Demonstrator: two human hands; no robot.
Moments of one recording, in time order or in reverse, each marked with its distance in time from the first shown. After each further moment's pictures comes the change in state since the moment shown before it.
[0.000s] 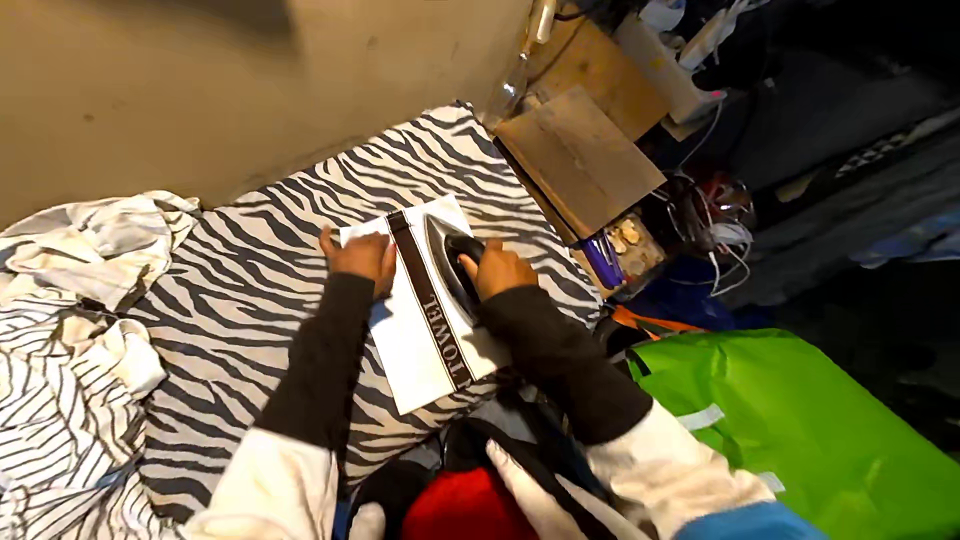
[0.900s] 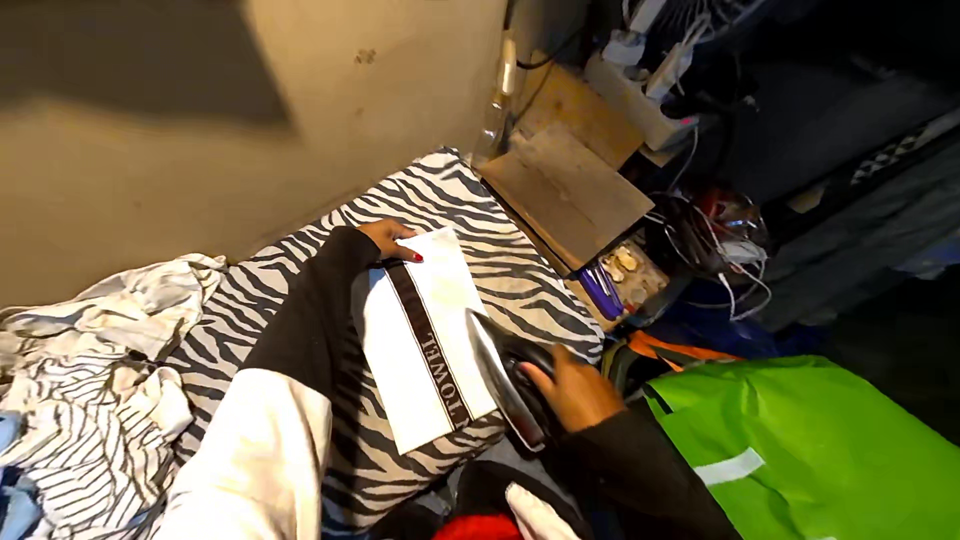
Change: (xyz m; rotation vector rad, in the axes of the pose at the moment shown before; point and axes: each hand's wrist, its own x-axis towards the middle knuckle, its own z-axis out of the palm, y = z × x) left_hand 0.116 0.029 -0.078 -0.407 -0.650 0.154; right_hand -0.072 0.105 -0.016 0.075 -0.165 0.074
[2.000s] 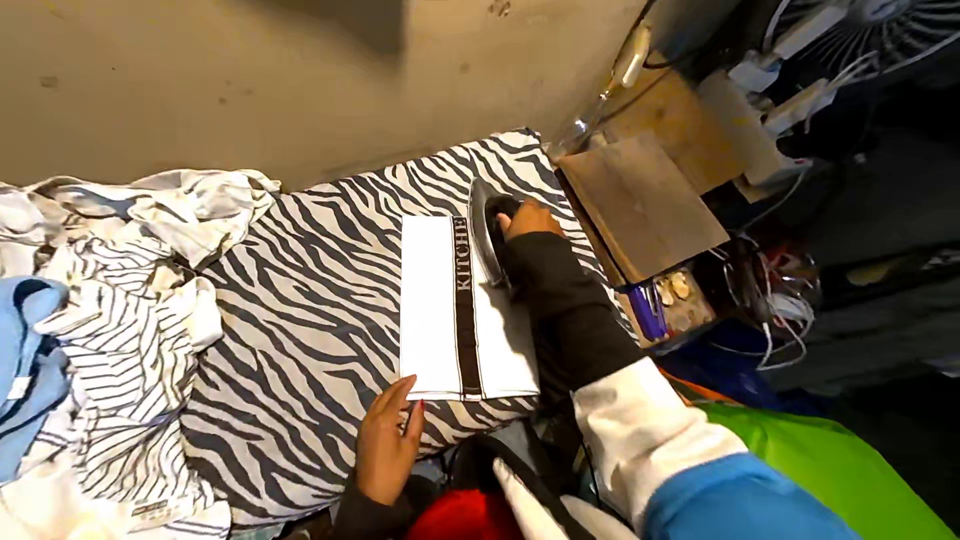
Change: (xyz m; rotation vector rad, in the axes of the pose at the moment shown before) left_hand -0.193 -0.017 0.300 -0.191 0.981 -0.249; right_hand 0.132 -0.167 -0.025 -0.051 0.174 -0.150
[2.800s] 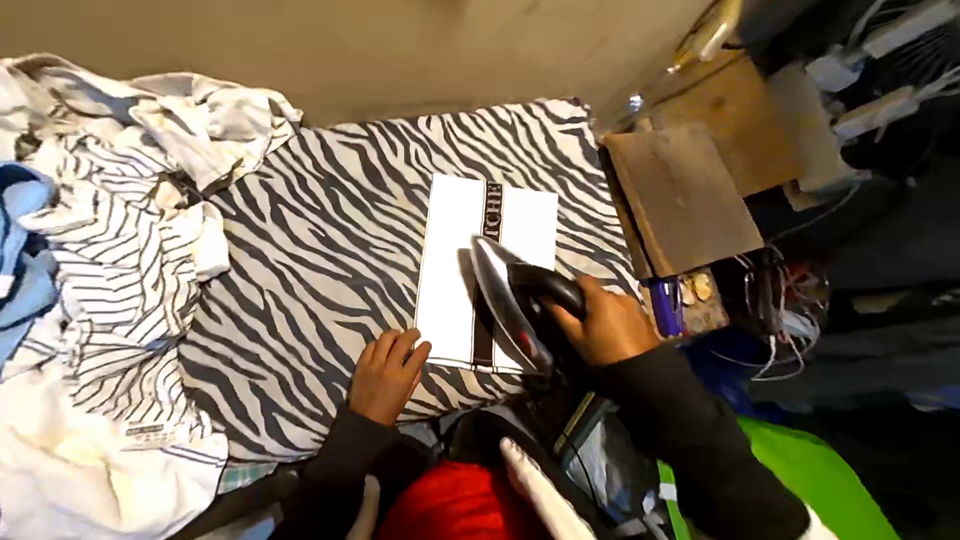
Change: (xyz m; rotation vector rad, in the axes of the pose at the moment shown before) left_hand 0.012 -0.047 0.003 0.350 0.083 0.477; right_hand -0.132 0.073 0.008 -0.249 -0.062 -0.313
